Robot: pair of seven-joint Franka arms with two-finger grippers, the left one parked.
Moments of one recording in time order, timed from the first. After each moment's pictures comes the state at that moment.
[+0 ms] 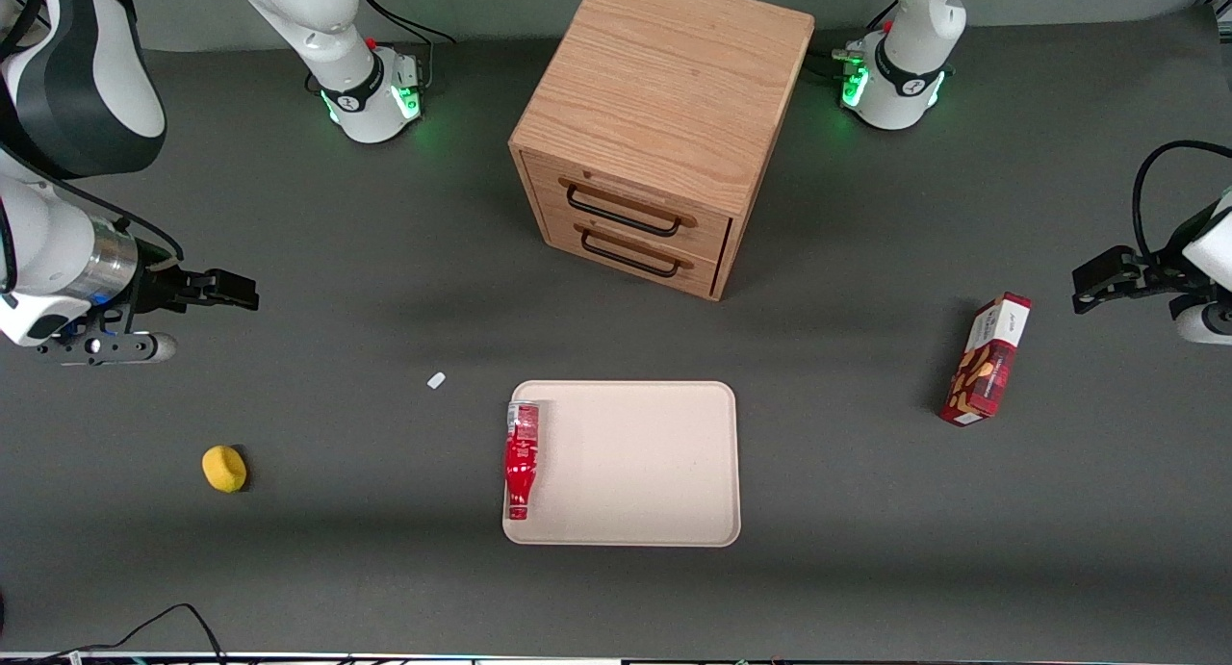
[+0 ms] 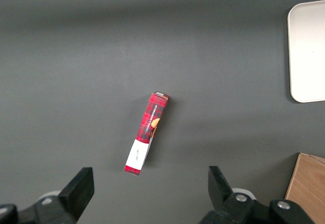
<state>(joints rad) -0.61 0.16 0.72 -1.65 -0.10 1.62 0.12</state>
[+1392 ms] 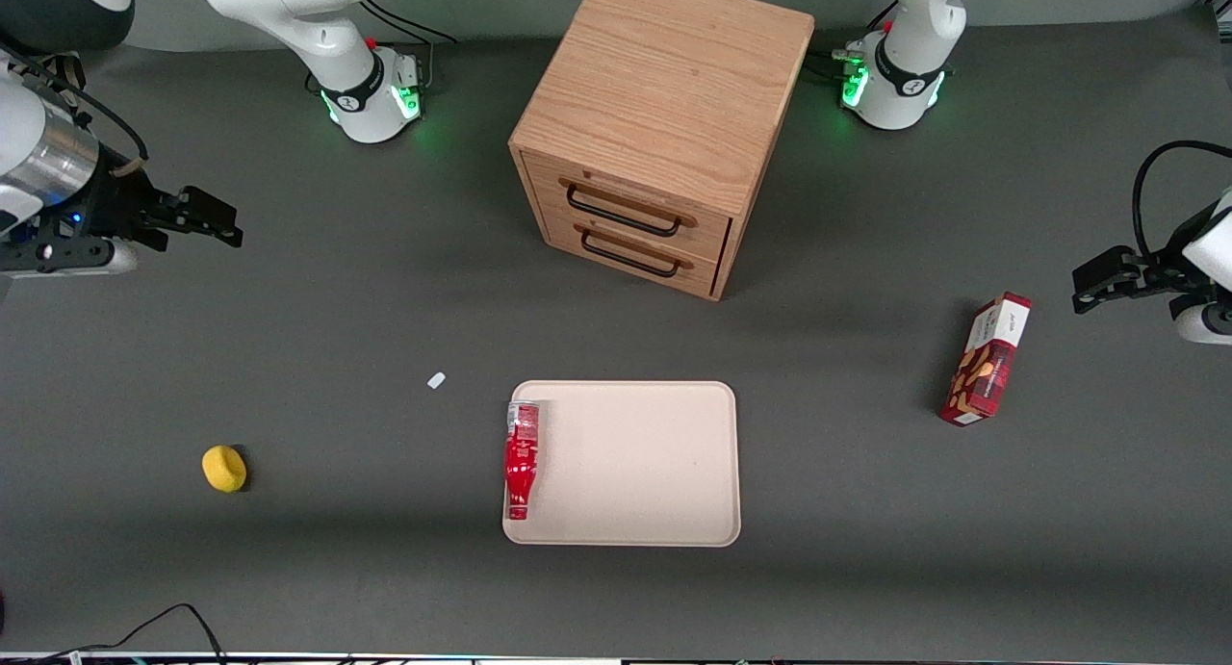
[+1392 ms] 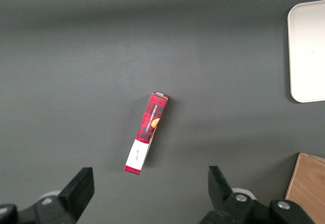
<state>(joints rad) 0.08 -0.11 -0.03 -1.77 0.03 1.60 0.07</state>
